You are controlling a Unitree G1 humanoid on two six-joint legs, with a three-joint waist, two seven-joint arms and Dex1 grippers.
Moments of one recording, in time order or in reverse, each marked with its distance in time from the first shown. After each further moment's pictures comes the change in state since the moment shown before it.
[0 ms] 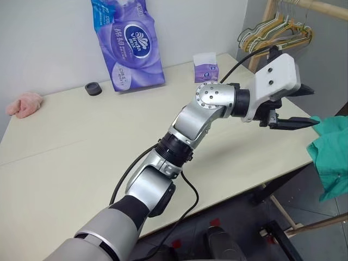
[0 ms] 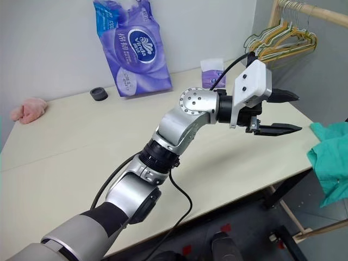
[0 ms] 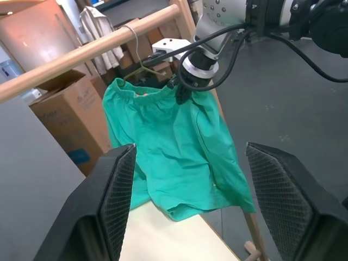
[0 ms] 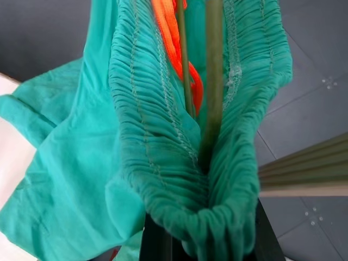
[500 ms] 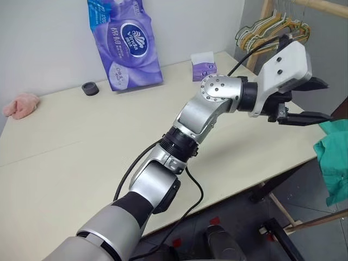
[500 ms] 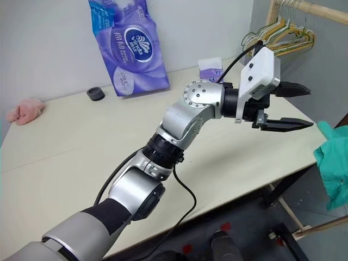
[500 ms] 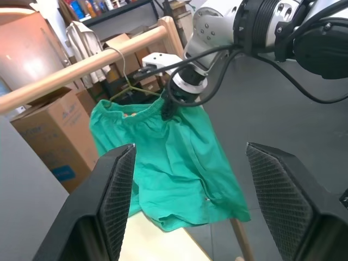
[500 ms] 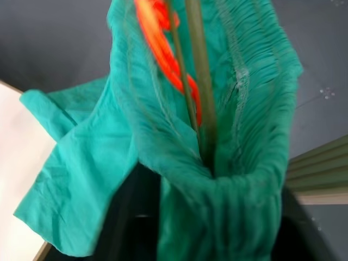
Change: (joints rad) left arm -0.030 -0.028 0.018 0.035 -0.015 -0.010 -0.029; right arm -0.050 -0.004 -0.021 -0.002 -0.053 -0.002 0.043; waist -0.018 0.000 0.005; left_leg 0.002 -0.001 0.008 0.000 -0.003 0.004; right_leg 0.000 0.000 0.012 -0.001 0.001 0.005
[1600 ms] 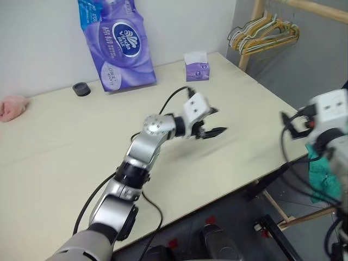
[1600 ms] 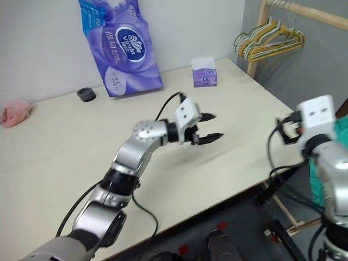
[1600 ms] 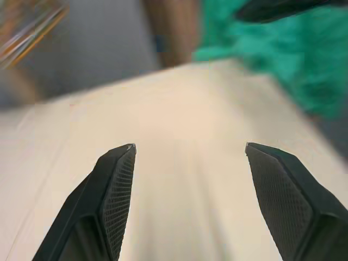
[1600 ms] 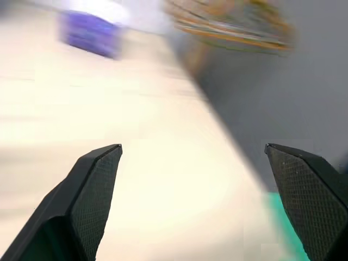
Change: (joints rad) left arm 0.576 0.342 0.076 -0.369 0.177 0.204 0.321; right arm 0.852 0.790 0.041 -1.668 0.020 -0.247 -0.120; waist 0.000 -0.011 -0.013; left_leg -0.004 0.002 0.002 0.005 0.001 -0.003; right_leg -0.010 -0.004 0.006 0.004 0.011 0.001
